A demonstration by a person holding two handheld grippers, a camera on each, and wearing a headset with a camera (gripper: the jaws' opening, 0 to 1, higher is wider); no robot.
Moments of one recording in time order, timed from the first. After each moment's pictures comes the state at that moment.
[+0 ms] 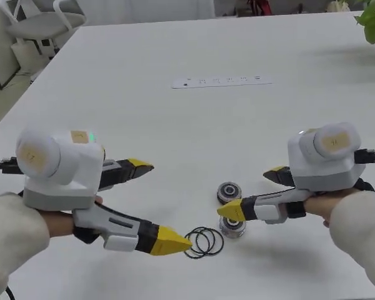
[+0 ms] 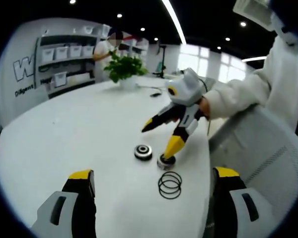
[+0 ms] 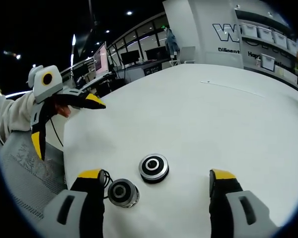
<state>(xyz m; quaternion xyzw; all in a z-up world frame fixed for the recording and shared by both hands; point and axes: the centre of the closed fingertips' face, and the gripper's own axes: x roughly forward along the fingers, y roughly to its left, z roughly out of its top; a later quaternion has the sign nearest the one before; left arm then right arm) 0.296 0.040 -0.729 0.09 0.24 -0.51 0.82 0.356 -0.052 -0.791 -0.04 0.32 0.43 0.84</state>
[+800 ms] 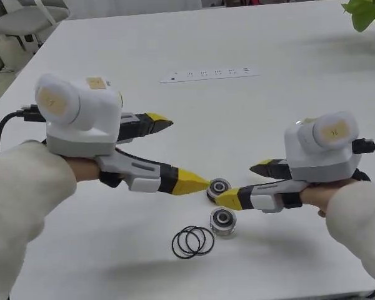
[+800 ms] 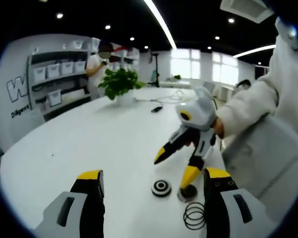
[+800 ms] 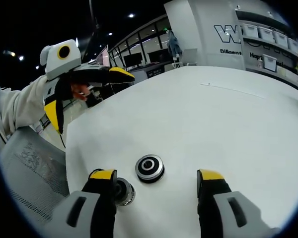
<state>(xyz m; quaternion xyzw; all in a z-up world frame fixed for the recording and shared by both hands) 0.356 -0.010 -0.695 0.12 0.18 -0.54 0.82 0.360 -0.058 -0.789 -0.03 0.31 0.44 0.84</state>
